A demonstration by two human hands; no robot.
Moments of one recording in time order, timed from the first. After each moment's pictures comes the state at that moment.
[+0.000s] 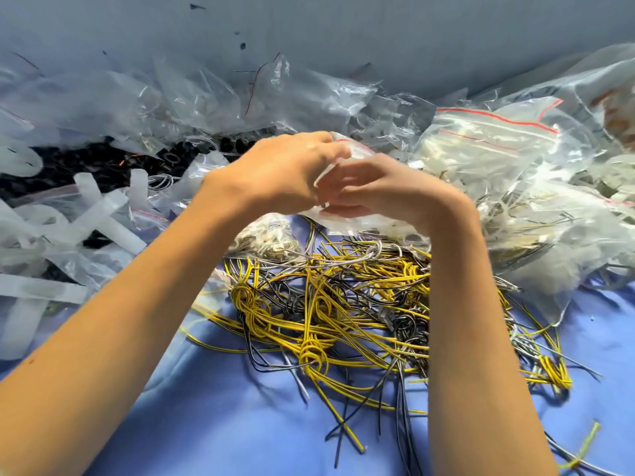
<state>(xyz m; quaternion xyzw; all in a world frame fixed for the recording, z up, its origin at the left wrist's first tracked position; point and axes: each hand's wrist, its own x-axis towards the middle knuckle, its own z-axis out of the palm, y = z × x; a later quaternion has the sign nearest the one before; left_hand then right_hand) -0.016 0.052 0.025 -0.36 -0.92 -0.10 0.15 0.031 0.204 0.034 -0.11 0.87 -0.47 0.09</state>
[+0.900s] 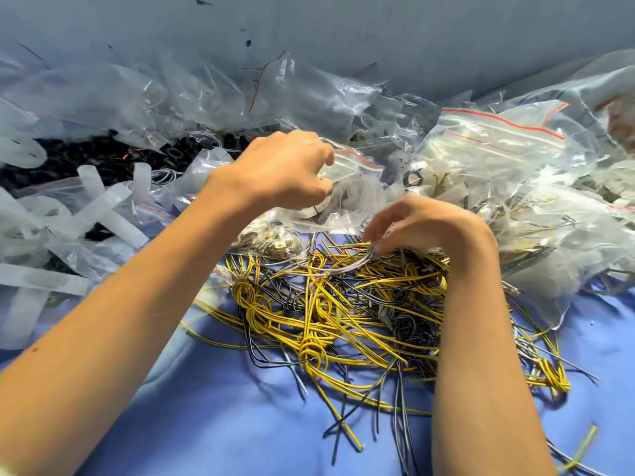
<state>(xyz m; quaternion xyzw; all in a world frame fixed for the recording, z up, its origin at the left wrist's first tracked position) -0.011 0.053 0.028 -0.27 -0.95 -0.09 0.11 0.028 0.254 0.005 -0.01 0.96 -0.23 0.13</state>
